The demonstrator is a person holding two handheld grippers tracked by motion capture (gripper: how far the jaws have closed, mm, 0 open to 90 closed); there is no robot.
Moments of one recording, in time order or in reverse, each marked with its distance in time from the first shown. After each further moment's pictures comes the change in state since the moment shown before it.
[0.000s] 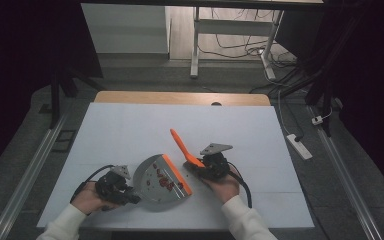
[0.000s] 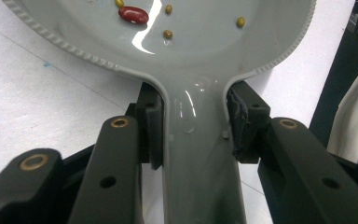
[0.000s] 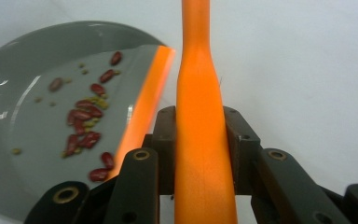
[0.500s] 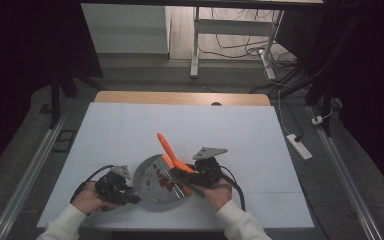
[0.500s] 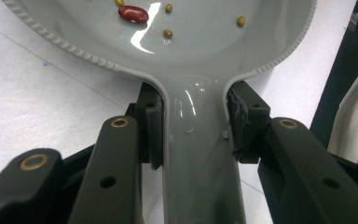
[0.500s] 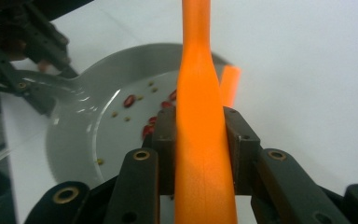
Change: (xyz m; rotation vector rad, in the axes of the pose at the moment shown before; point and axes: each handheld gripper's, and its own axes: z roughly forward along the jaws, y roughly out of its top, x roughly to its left) left arm 0.000 0.000 0.001 0.000 -0.001 0.000; right arm 0.026 0.007 -0.006 -0.062 0.128 0.012
